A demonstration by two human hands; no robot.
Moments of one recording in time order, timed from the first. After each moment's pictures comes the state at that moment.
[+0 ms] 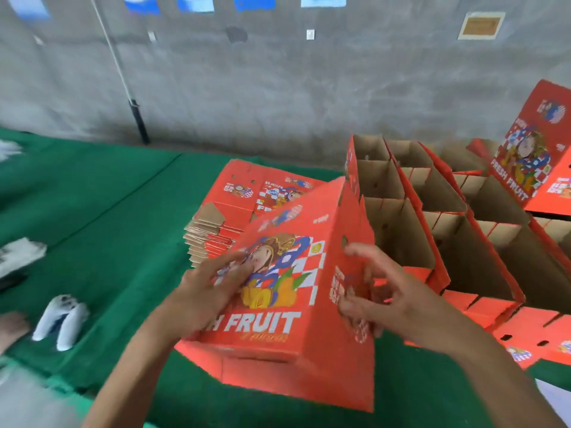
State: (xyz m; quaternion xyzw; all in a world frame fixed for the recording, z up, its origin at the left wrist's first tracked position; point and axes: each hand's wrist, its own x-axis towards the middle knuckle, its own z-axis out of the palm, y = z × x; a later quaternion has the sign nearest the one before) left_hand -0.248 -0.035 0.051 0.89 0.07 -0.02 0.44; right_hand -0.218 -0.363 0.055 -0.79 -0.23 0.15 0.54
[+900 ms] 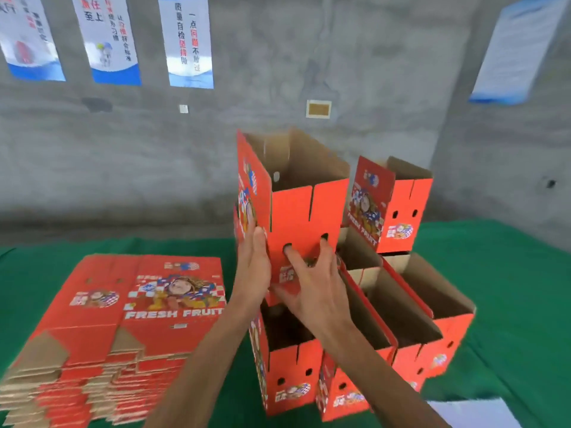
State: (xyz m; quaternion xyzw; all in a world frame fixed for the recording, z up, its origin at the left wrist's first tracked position) left_hand -0.025 -0.249 0.110 0.72 -0.12 0.10 0.68; right_hand -0.077 -0.377 0.081 -0.94 0.00 -0.33 0.12
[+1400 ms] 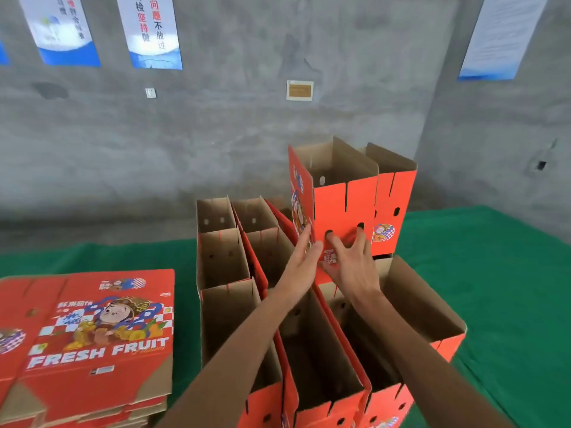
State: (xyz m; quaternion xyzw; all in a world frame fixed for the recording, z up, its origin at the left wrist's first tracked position) left_hand 0.082 -0.474 0.062 0.67 -0.25 -0.14 0.69; right_hand 0.058 -0.617 0.039 -0.95 0.11 -0.27 0.06
